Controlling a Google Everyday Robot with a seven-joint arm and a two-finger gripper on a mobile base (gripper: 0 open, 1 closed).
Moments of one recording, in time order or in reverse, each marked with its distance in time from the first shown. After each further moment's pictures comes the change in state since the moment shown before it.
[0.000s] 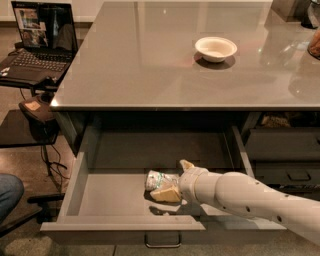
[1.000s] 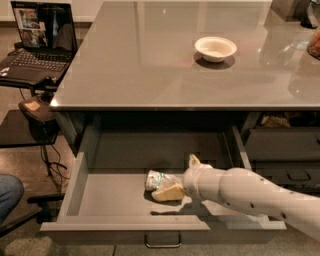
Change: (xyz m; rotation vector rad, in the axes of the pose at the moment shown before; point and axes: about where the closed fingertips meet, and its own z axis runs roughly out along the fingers) arm -0.005 -0.014 -0.005 0.017 0.001 0.032
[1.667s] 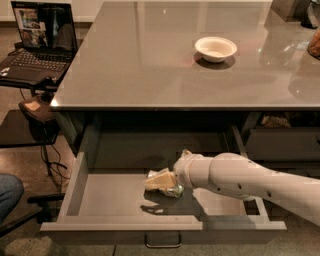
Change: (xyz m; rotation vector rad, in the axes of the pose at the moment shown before) arm -0.029 0.002 0.019 -0.040 0.007 0.115
